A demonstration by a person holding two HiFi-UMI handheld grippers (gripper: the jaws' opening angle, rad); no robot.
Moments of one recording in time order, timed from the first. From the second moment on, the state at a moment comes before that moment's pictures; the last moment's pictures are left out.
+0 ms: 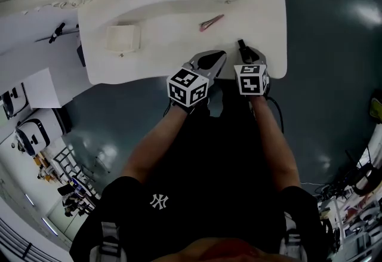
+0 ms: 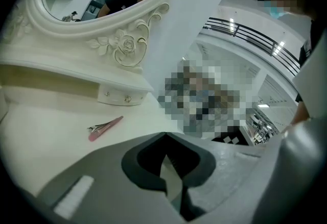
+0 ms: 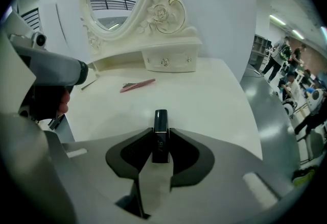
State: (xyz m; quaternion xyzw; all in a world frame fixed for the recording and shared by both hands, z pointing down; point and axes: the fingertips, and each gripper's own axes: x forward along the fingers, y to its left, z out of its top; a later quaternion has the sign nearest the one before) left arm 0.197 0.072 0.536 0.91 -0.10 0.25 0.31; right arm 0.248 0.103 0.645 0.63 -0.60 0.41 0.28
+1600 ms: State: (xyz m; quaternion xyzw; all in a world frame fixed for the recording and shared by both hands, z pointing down) left arm -0.001 -0.061 0.468 0.92 -0.23 0.14 0.29; right arm 0.044 -0.069 0.506 0.56 -0.75 0.29 0.20
